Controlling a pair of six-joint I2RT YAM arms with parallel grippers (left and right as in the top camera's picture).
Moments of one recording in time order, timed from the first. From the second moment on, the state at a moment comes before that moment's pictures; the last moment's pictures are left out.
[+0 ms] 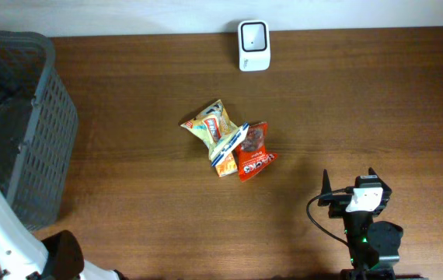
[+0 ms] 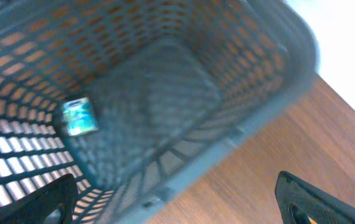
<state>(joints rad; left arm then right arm) 0.38 1.74 2.48 -1.69 -0.20 -0.42 0.00 0.09 0.01 -0.07 0.03 -0.09</state>
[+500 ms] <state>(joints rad) 0.66 1.74 2.10 -1.57 -0.37 -0.69 0.00 0.09 0.01 -0.07 0.03 -0.09</state>
